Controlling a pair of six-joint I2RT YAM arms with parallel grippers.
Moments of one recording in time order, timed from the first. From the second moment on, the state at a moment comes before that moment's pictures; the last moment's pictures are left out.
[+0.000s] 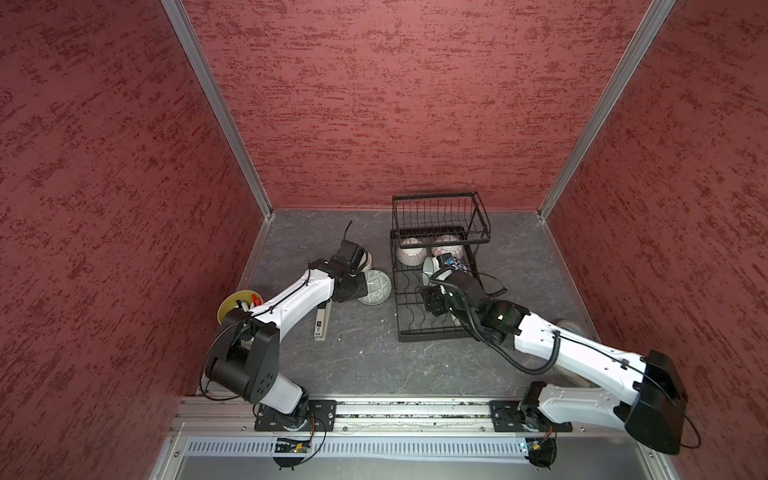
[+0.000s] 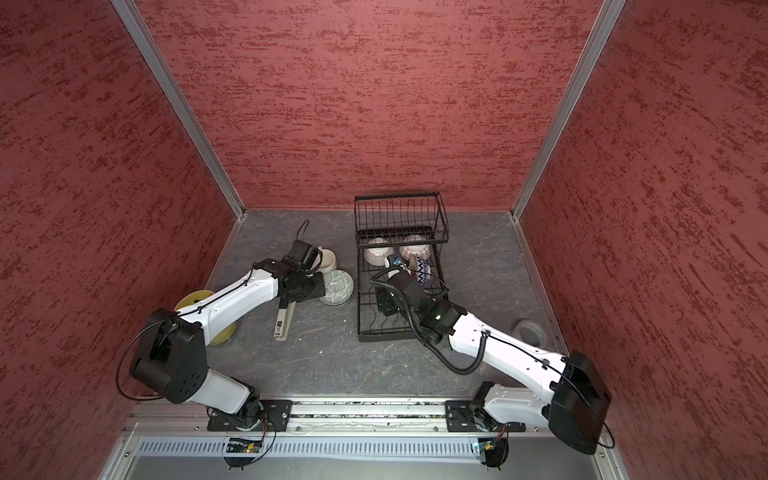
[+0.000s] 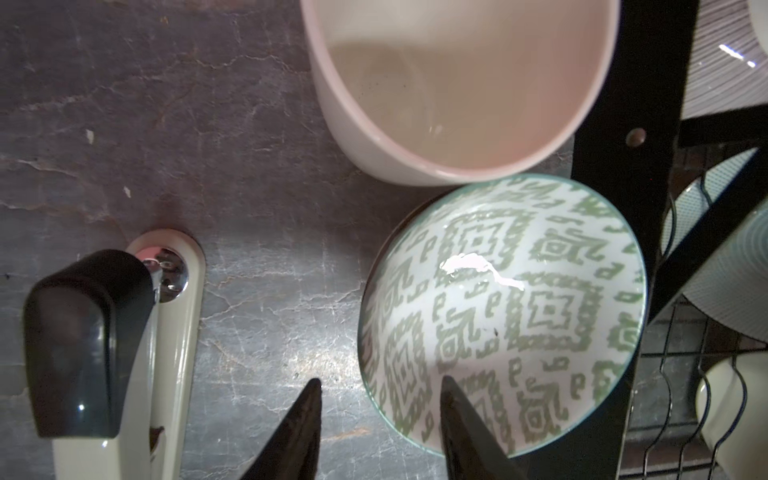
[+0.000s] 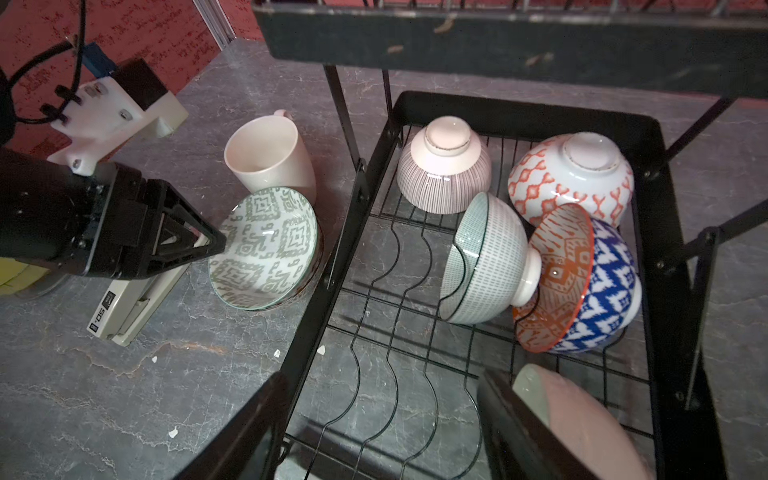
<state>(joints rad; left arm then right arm) -0.41 1.54 1.07 -0.72 -0.03 -0.60 0.88 1.22 0.88 -0.28 0.31 0.41</state>
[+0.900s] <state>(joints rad) -0.41 1.64 1.13 -0.69 -0.07 -0.56 0.88 1.22 0.85 -0.27 0.32 0.44</state>
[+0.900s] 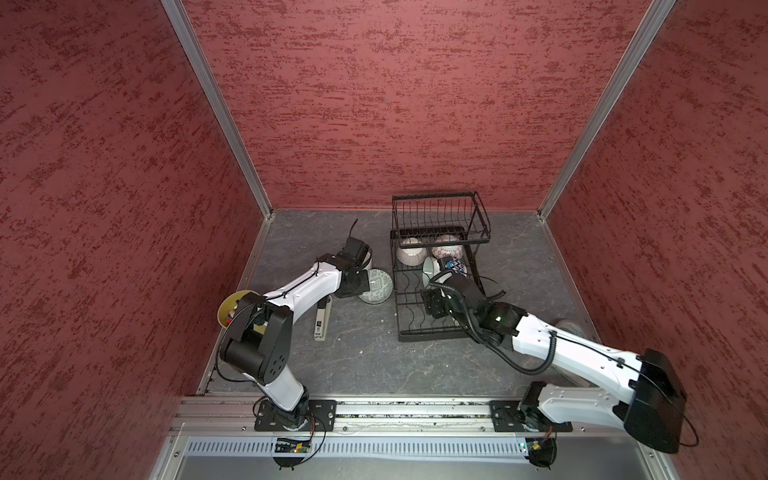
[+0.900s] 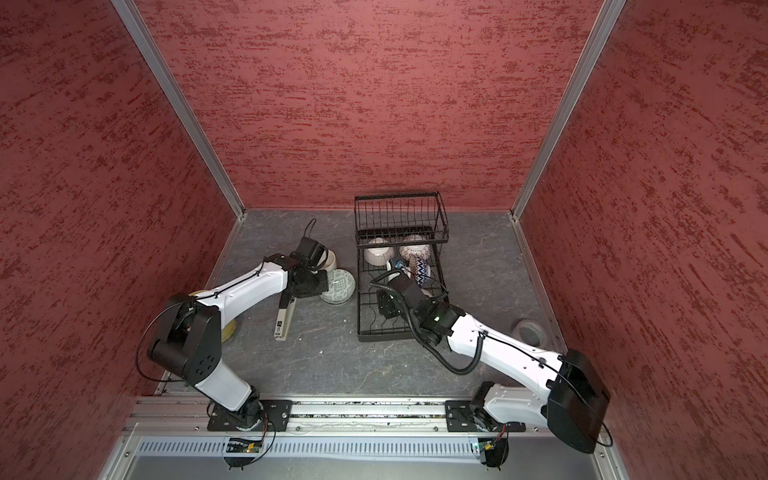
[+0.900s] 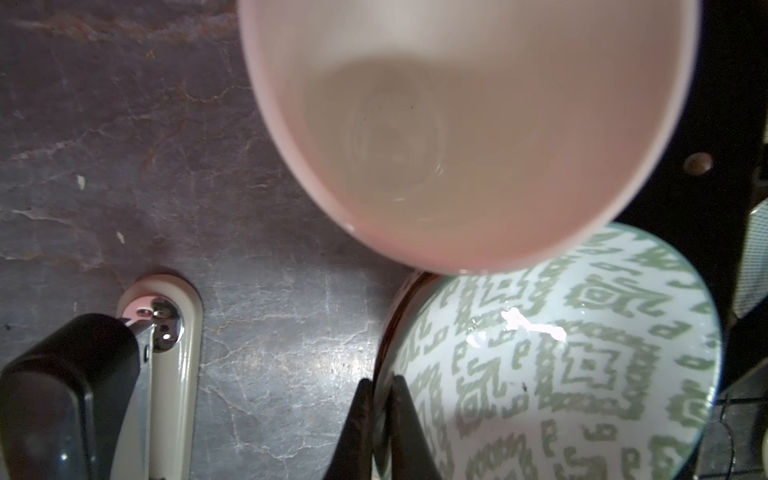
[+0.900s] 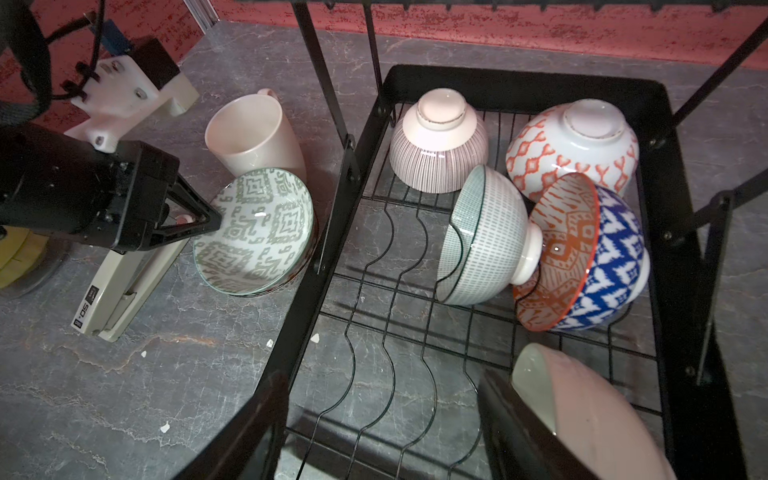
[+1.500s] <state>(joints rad) -0.42 1.62 1.12 -0.69 -0.06 -0.56 0.88 1.26 0.85 -0.27 0.32 0.44</state>
